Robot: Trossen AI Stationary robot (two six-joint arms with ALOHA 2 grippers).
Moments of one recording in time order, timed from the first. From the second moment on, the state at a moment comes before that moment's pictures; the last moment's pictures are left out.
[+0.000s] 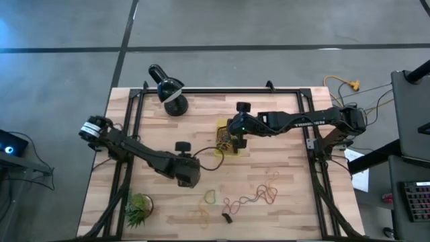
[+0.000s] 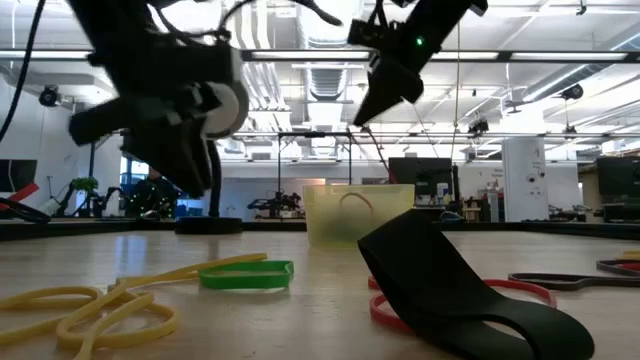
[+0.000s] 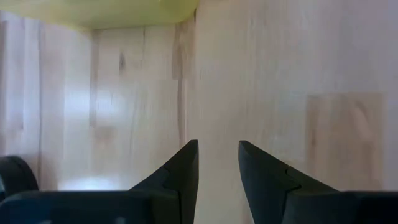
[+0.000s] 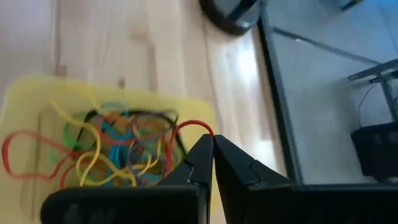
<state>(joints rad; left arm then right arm) -0.37 1.61 1.01 -0.66 -0.49 -0.28 -0.06 1.60 1.20 -0.47 0.42 -0.23</state>
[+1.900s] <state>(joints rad) -0.48 1.26 0.58 0.10 -0.42 -0.19 -0.07 1.67 1.19 -0.57 0.22 -0.09</state>
